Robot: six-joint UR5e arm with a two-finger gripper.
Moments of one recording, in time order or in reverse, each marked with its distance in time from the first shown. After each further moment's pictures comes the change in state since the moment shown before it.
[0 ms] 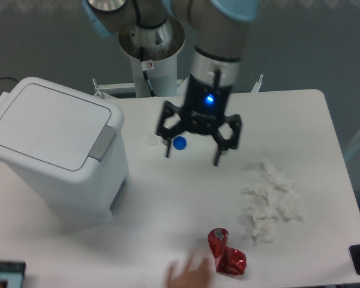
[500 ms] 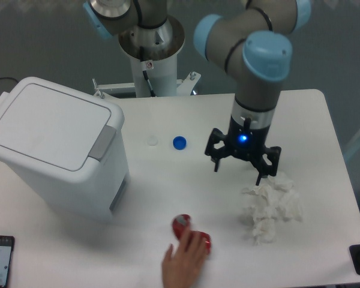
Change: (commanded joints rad) arm 0.052 -0.138 0.026 -0.052 0.218 0.392
